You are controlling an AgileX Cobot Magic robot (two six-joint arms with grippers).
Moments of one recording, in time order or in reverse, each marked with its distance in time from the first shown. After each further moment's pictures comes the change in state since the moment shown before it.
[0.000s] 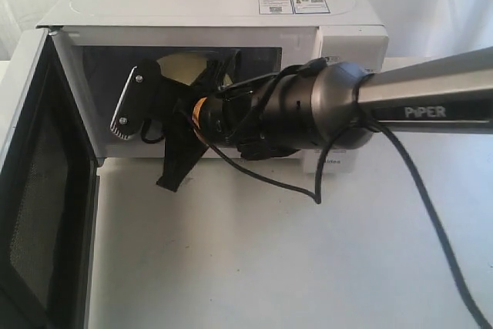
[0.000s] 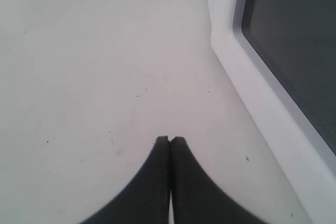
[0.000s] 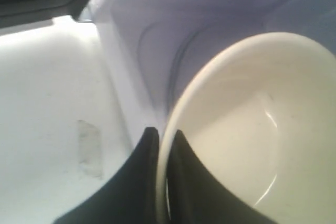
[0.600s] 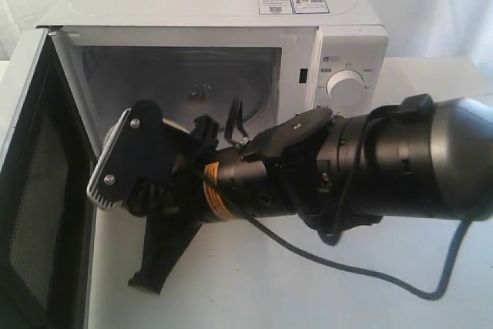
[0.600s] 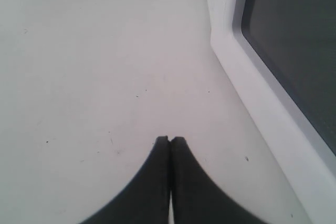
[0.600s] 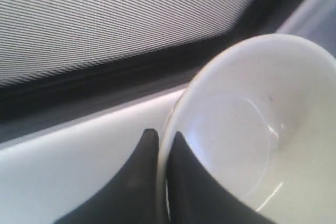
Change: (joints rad) left arm 0.000 0.000 0.000 0.000 0.000 0.000; right arm 0.113 -0.269 0.303 -0.209 -0.294 0.430
